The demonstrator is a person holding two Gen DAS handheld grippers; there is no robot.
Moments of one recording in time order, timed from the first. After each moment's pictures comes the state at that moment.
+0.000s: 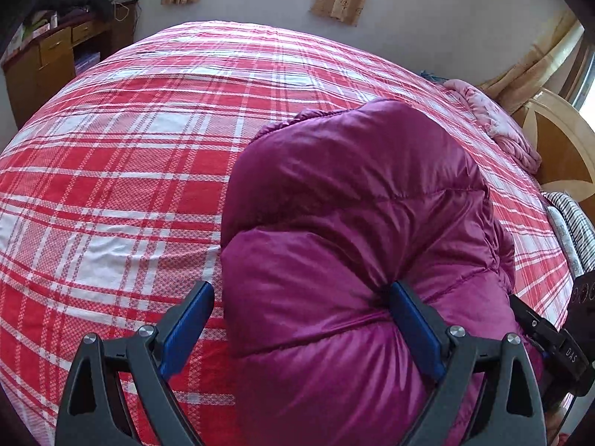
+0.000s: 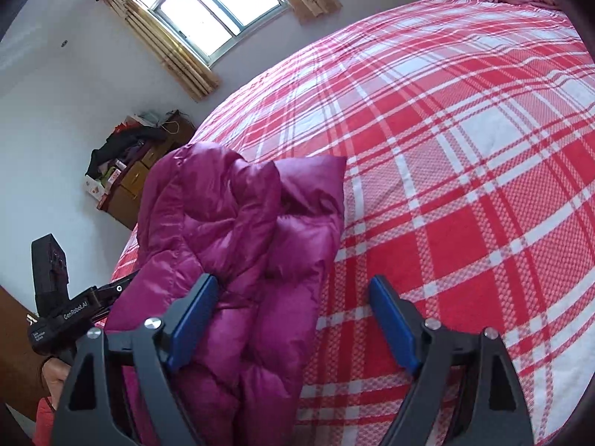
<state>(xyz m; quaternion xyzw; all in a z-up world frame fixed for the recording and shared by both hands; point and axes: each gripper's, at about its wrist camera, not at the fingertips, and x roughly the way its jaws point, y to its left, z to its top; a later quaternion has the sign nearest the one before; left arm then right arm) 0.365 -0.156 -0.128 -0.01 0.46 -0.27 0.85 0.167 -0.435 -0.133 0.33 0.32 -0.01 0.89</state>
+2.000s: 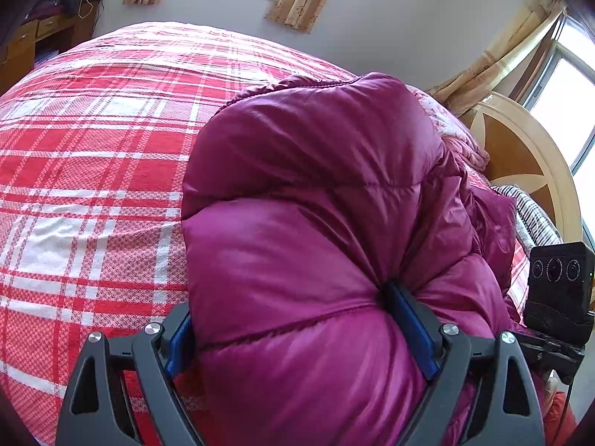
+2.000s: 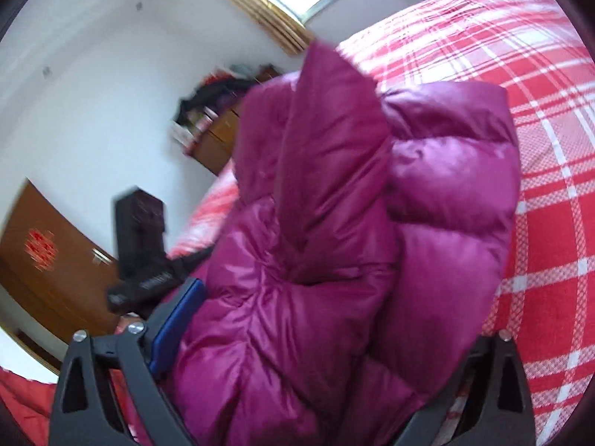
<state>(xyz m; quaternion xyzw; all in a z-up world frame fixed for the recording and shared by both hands) 0.352 -0.135 -0.150 -0.06 0.43 -0.37 0.82 0.187 -0.393 -0.143 0.31 0.34 0.19 0.87</state>
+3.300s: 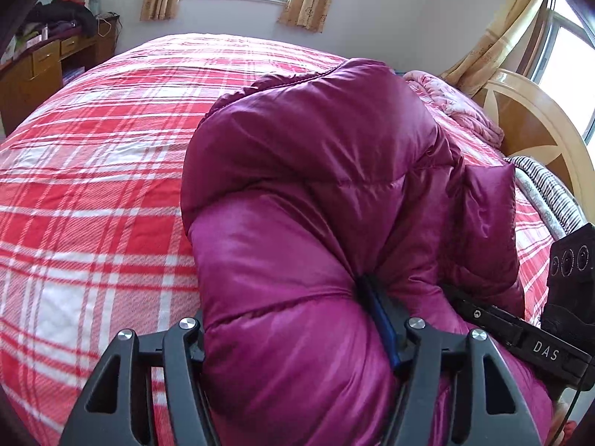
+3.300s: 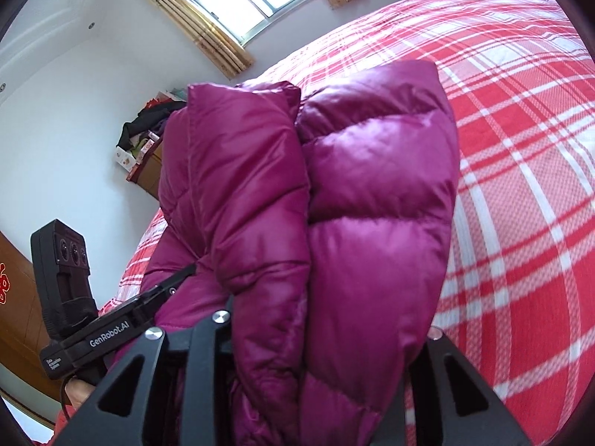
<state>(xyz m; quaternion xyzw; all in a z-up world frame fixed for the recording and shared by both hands) 0.245 -0.101 -0.136 0.00 0.42 -0.31 0.85 0.117 -0.340 -0.138 0.32 0.34 0.03 0.88</state>
